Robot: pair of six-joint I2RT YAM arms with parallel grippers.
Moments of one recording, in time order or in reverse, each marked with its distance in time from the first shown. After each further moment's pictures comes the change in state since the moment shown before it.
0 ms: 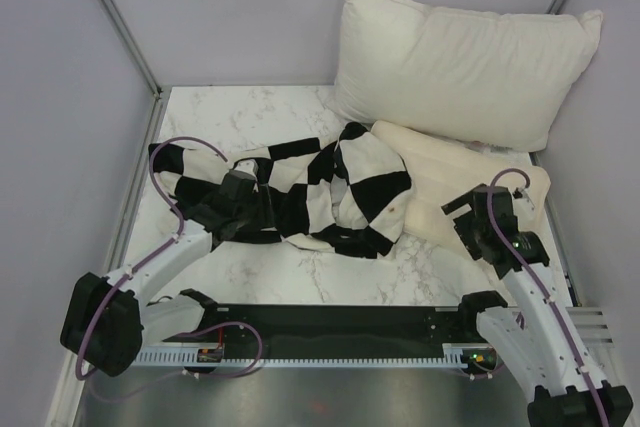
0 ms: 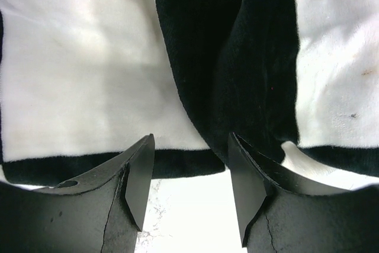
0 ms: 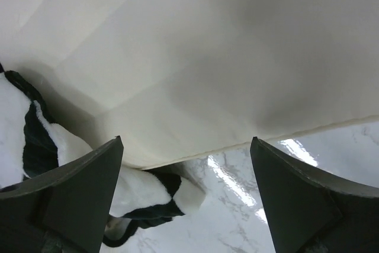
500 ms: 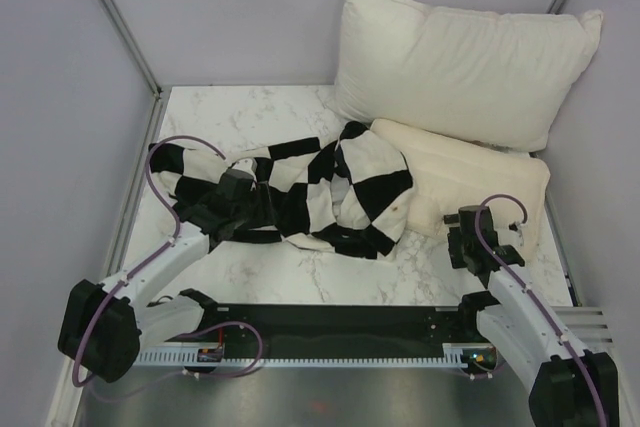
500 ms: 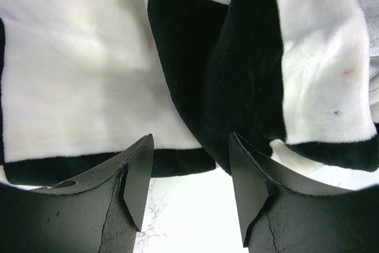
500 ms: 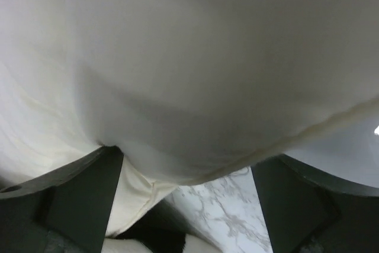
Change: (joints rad) left arm 0.000 -0.033 0.007 -0.001 0.010 0.000; right arm 0.002 0.011 -0.341 0.261 0.041 0.406
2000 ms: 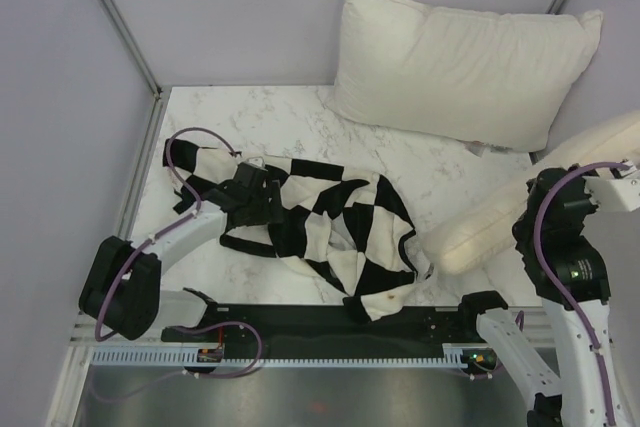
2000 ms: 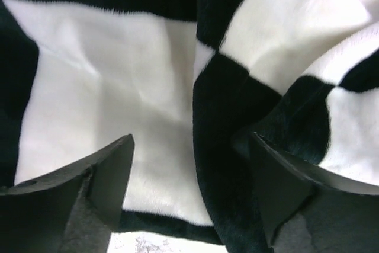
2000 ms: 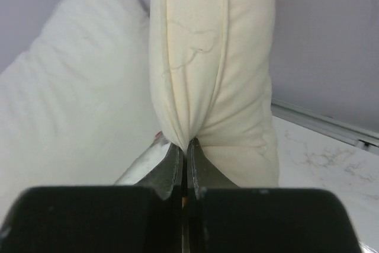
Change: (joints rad) left arm -0.001 0.211 0.059 -0.015 -0.063 0.014; right arm 0.003 -0.118 0.752 -0.233 0.750 -0.717
